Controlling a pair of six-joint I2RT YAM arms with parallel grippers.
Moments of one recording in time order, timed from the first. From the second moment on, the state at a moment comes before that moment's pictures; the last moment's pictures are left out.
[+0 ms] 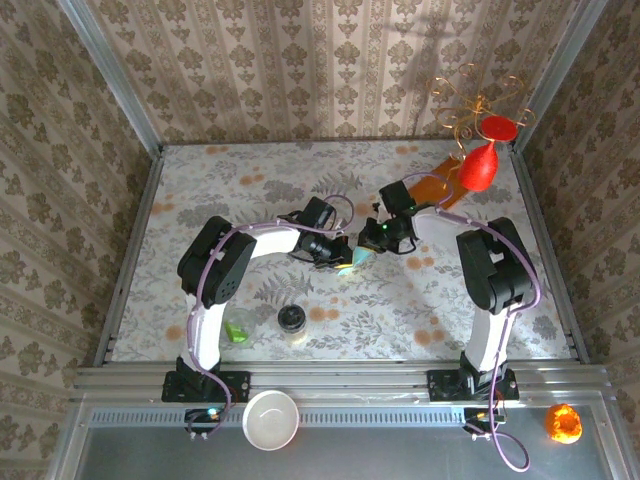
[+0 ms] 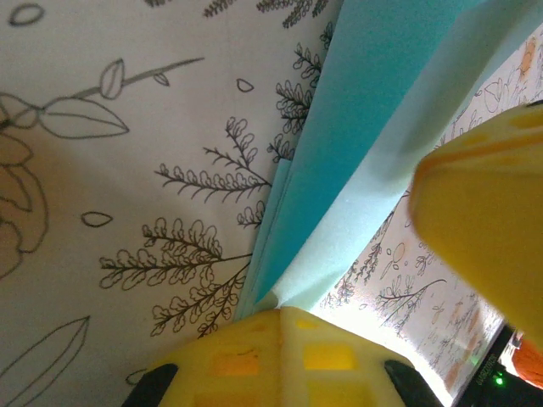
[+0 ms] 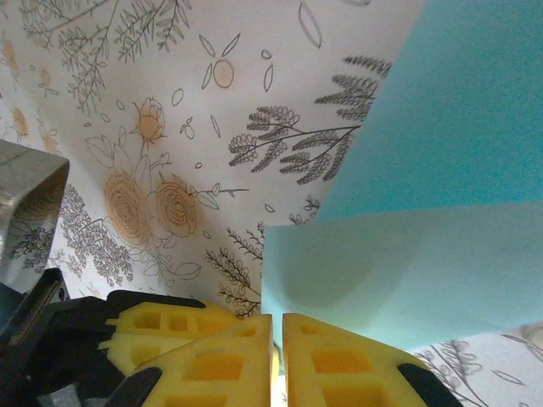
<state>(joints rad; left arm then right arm) -0.69 2.06 1.26 -0.26 0.60 -0.65 0.35 1.88 1.16 -0.40 -0.43 0.63</state>
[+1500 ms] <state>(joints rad) -0.72 2.05 1.30 -0.30 0.61 -0.59 0.32 1.94 1.12 -0.33 -0.48 0.66</state>
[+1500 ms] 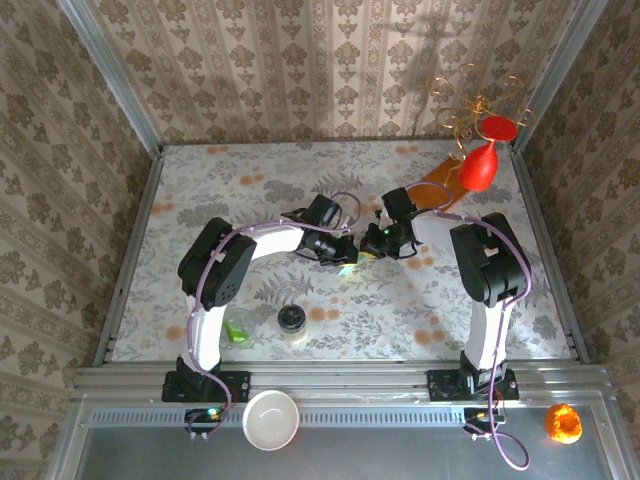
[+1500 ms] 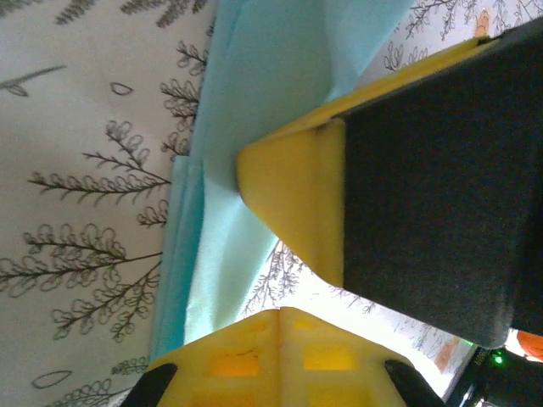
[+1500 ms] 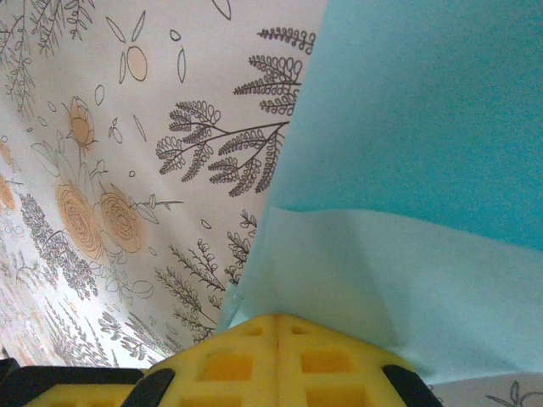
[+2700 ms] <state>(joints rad) -0.66 2.01 1.16 -0.34 0.71 -0.48 0.31 1.97 1.16 -0.38 -0.49 0.63</state>
